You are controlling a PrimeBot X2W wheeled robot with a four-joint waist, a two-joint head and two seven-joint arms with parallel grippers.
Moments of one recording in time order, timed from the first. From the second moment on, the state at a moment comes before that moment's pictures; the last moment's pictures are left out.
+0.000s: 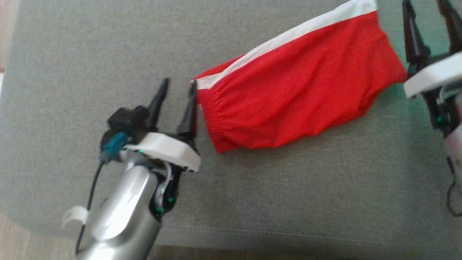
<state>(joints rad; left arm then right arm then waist) -0.43 0.10 -0.52 0.29 -0.49 0.13 -0.24 -0.79 -0.45 0.41 0.66 0.52 0.13 -0.25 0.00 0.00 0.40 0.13</state>
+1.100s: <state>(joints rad) -0.22 0.20 -0.36 0.14 -0.32 0.21 -0.26 -0.12 -0.18 0.00 0.00 0.22 0.13 -0.04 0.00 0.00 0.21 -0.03</state>
